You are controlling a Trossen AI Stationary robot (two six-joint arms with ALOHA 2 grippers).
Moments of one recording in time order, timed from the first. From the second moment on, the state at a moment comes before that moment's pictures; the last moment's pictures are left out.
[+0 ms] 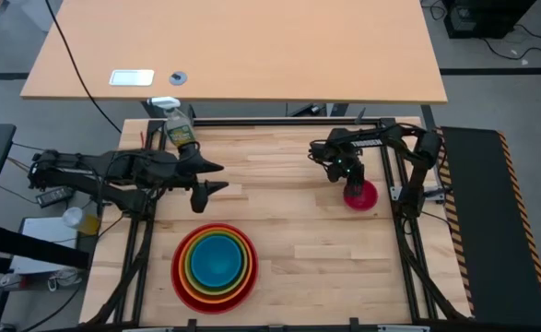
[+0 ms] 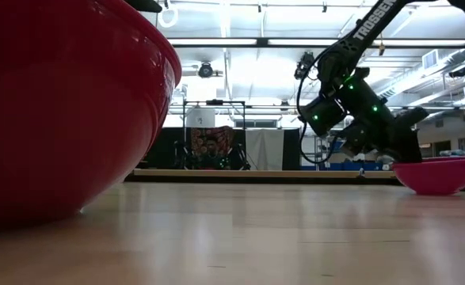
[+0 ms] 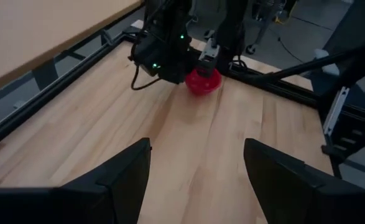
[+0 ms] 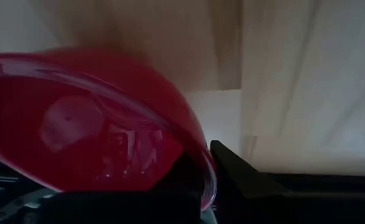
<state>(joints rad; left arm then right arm) -0.12 0.94 1.04 -0.53 -0.32 -0.38 -0.50 1.84 1.05 -1.33 0.06 -0.31</state>
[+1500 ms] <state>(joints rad) -0.05 0.88 1.04 -0.56 -0.13 -0.38 0.10 1.87 1.72 -0.88 -0.26 0.81</state>
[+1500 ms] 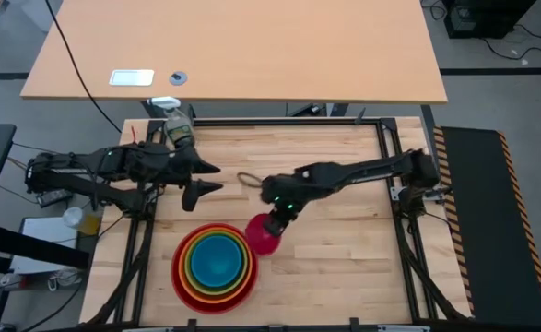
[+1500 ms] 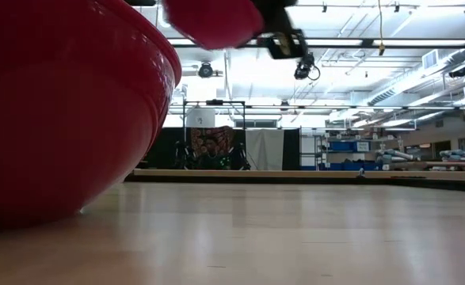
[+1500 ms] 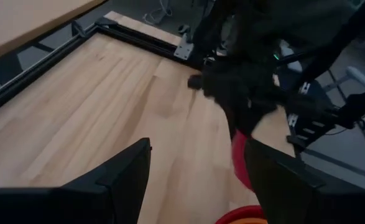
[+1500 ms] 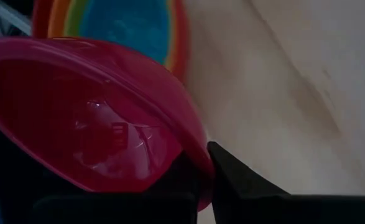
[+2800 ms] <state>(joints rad) -0.05 0.66 1.04 -0.64 -0.07 -0.46 0.14 2.43 2.32 -0.84 -0.26 0.28</state>
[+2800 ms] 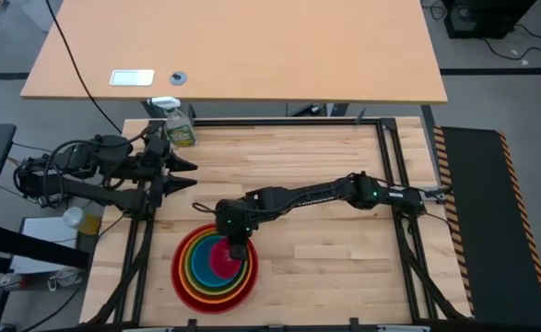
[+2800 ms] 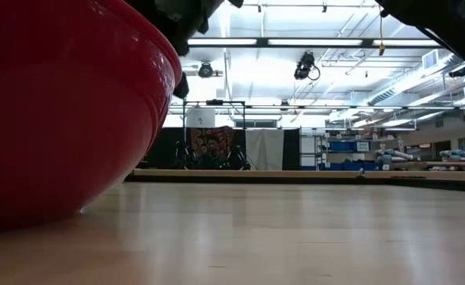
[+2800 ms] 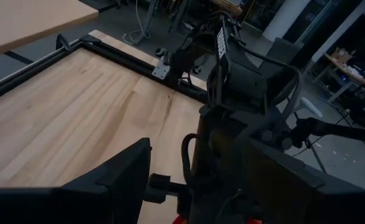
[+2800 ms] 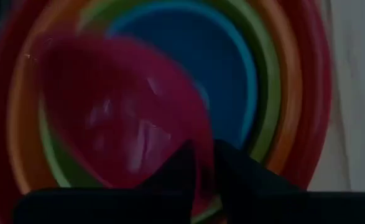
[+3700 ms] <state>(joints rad) -0.05 0.64 1.04 -0.76 -0.02 -0.48 0.14 2.03 2.26 -1.23 0.26 0.32</state>
